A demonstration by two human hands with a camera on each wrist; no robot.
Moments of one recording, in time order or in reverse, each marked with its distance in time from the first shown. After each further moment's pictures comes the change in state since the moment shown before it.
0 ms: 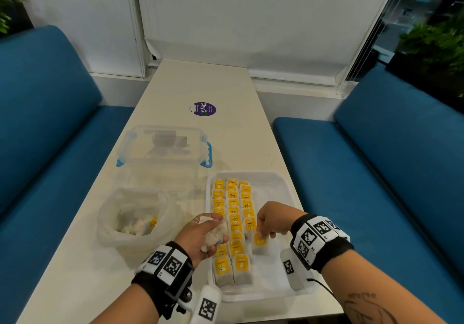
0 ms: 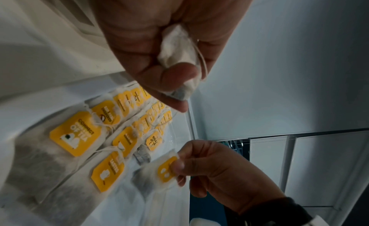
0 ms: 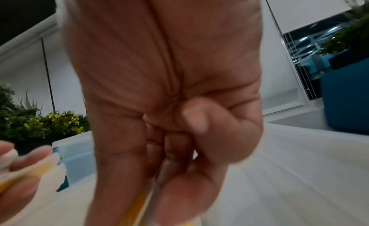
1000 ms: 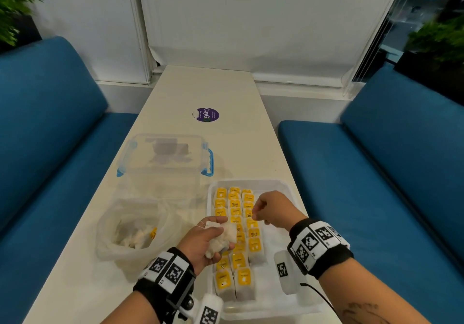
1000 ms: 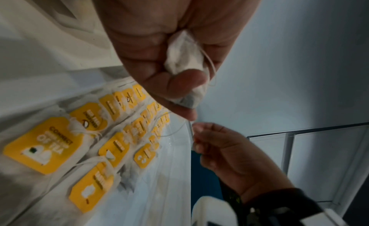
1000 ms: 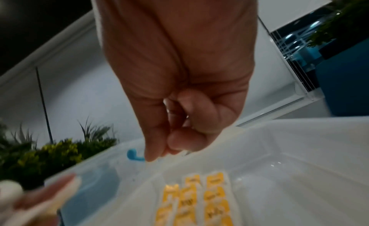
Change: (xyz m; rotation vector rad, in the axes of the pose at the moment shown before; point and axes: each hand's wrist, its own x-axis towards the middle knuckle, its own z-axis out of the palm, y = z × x) left_hand 0.015 0.007 0.004 0.053 -0.071 0.022; right_hand 0.016 -0.005 -0.017 0.357 0.320 -0.106
